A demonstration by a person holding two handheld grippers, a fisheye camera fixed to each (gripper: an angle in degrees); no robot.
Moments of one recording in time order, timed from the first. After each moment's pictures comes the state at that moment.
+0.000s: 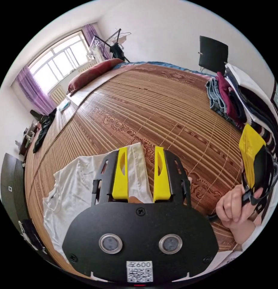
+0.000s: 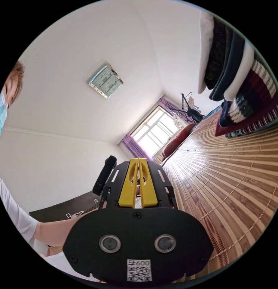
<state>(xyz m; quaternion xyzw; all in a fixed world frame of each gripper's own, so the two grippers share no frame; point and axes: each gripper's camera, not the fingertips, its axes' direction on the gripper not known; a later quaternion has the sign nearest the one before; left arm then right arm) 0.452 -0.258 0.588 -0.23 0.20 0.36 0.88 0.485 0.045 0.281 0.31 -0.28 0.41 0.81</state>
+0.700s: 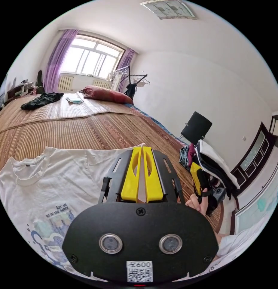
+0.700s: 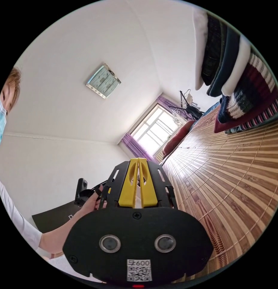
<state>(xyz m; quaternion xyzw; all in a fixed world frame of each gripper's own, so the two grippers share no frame) 0.189 -0.376 0.587 -0.14 0.40 0.05 0.91 0.493 0.029 0.287 0.31 -0.29 0.42 0.80</state>
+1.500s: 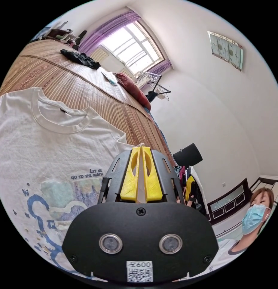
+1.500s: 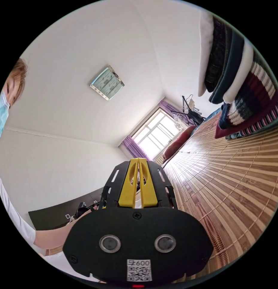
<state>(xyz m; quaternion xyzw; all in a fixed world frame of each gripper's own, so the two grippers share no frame) 0.044 -0.363 0.644 -0.20 0.40 -0.15 0.88 0.485 0.017 0.283 0.32 -0.28 0.42 0.80</state>
